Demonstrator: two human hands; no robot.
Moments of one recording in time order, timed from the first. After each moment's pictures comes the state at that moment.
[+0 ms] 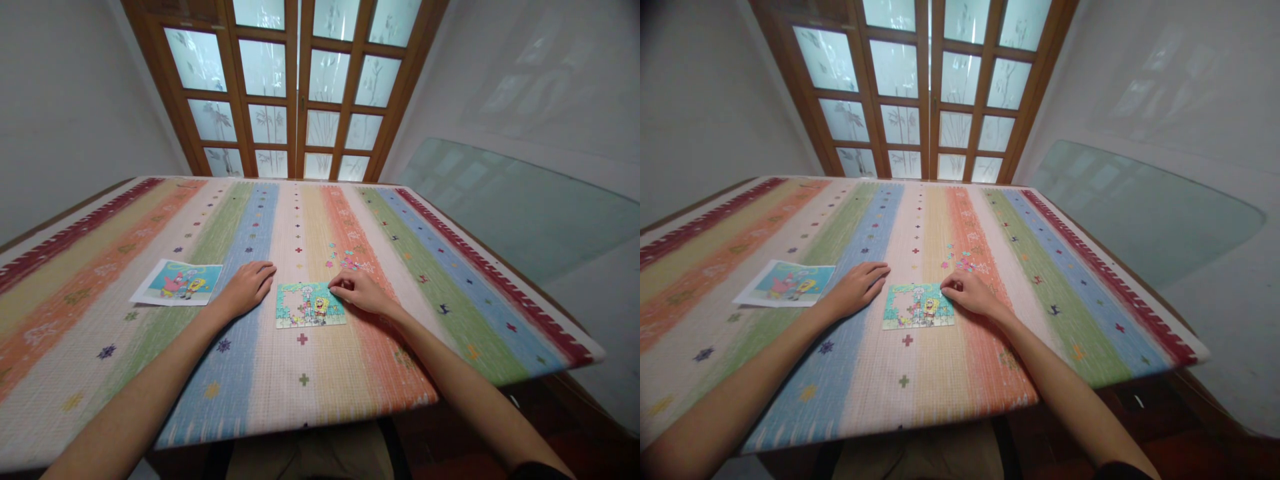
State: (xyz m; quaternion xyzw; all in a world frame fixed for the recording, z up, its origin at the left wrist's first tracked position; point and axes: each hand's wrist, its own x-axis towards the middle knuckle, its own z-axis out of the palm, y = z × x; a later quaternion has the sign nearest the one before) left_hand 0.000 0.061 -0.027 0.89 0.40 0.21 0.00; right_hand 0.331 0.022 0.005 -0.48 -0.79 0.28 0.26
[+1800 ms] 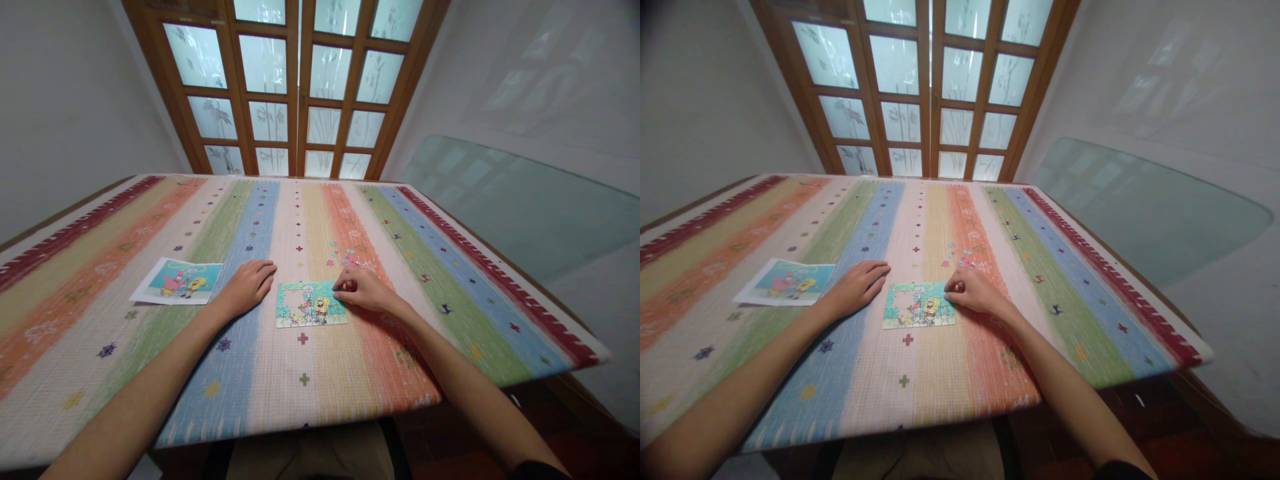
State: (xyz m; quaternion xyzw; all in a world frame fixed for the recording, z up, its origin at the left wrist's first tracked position) left_hand -0.001 0.061 -0.028 0.89 0.40 0.21 0.00; right_hand 0.339 0.026 0.009 -0.47 -0.82 0.24 0.21
